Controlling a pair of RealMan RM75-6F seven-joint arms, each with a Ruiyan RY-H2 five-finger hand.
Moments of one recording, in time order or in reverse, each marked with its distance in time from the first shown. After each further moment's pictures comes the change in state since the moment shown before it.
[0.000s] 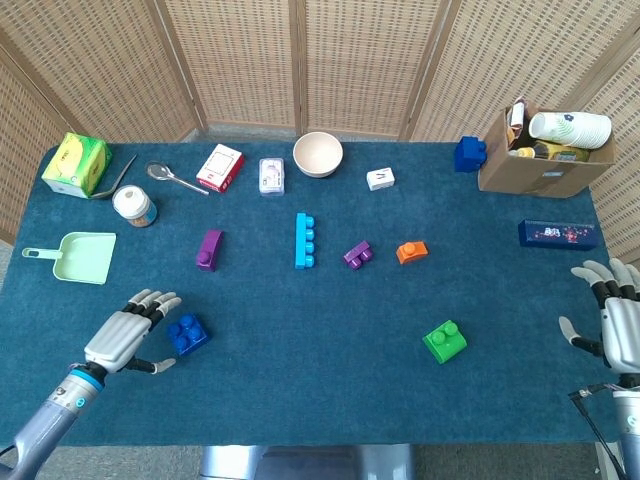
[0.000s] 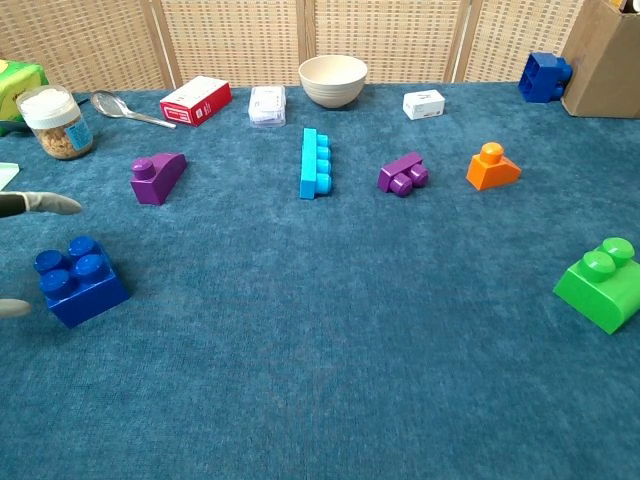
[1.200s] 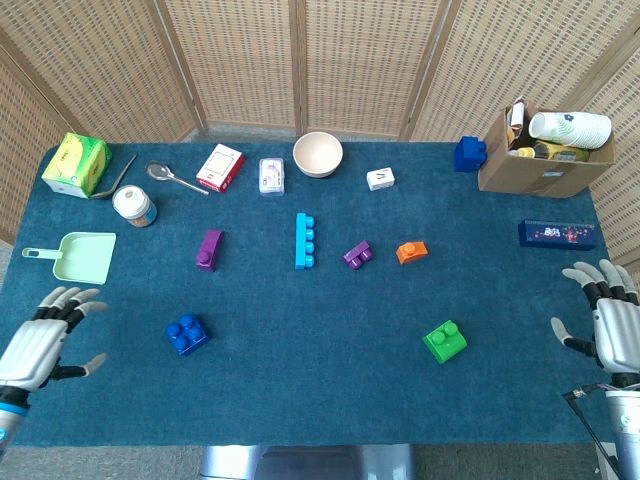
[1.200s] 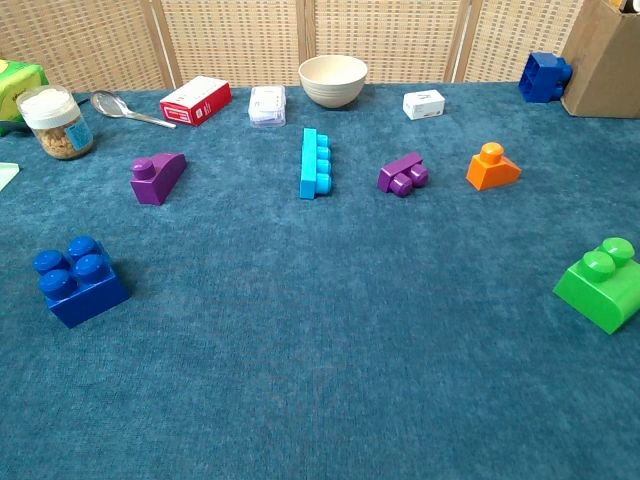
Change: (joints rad) left arm 0.201 0.227 -0.022 -0.167 0.012 0.233 -0.082; right arm 0.007 -0.029 -0.005 0.025 -0.017 -0.006 0.027
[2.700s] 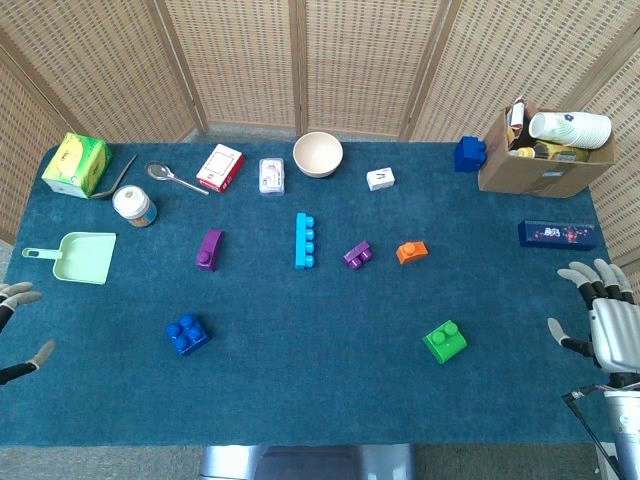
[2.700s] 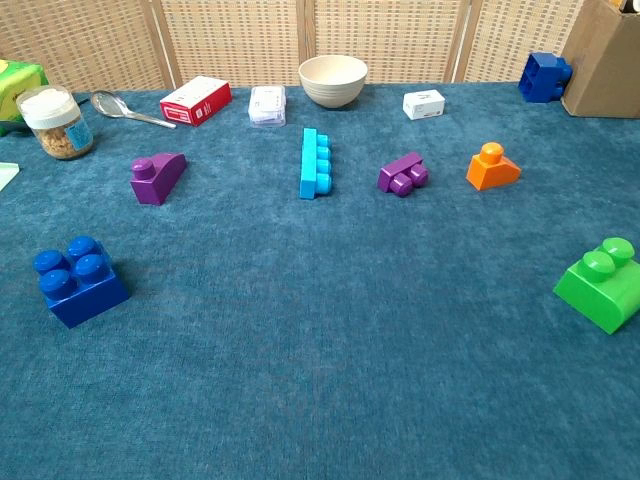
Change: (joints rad) left arm 0.149 0.007 -0.048 -0.013 -0.010 0.309 -0.022; right arm 0.006 0.001 -0.009 0.010 -0.029 -0.004 0.021
